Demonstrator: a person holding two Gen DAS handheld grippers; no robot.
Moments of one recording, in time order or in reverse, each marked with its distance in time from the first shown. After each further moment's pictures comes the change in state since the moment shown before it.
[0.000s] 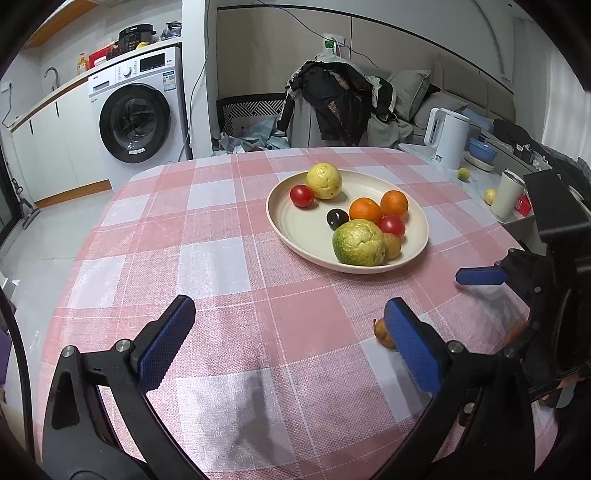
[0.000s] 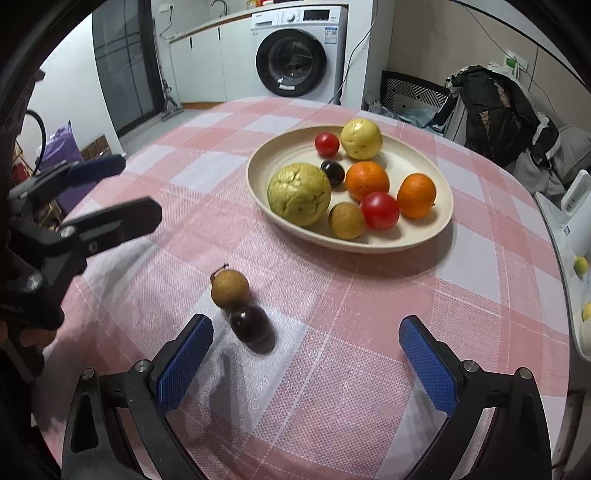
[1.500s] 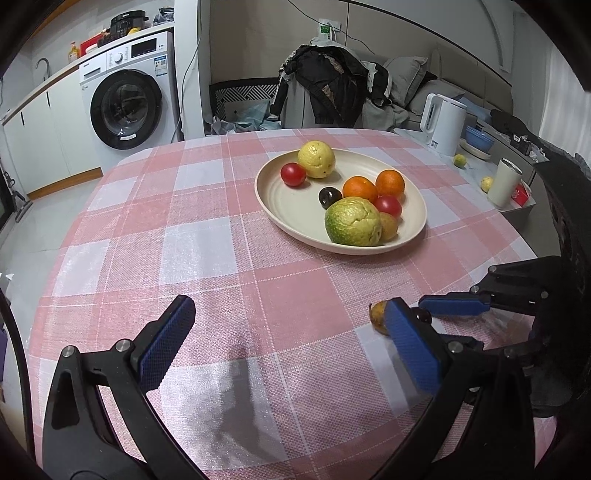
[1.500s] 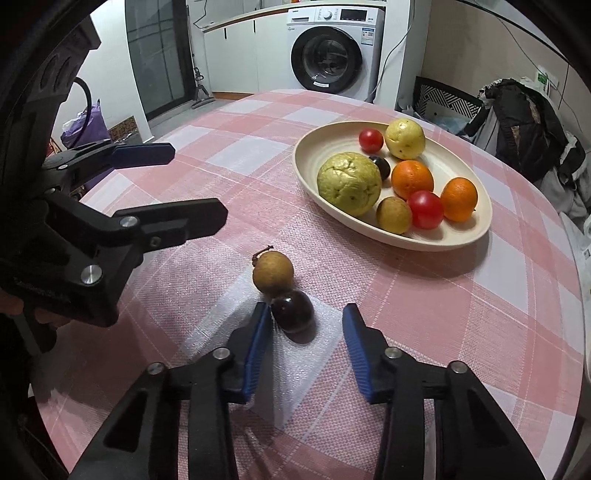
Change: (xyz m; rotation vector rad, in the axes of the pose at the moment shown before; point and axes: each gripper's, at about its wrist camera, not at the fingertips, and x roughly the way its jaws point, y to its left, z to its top) left arm 0.019 -0.003 -0.007 0.000 0.062 -0.032; right arm 0.004 0.018 -0.007 -0.096 -0.002 0.087
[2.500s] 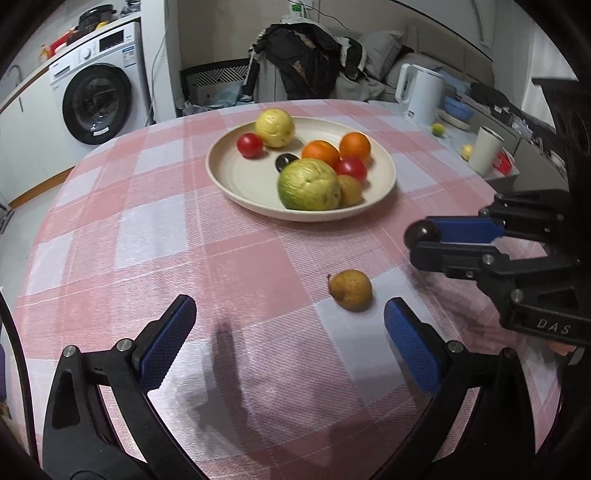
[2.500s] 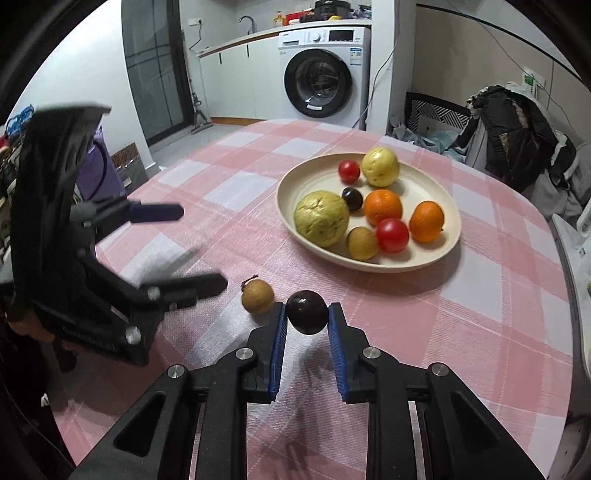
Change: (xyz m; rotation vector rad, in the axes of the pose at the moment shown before) left arm 0.019 -0.031 -0.012 0.079 0.094 -0.072; right arm -0.034 -0.020 0.002 0.046 -0.095 0.015
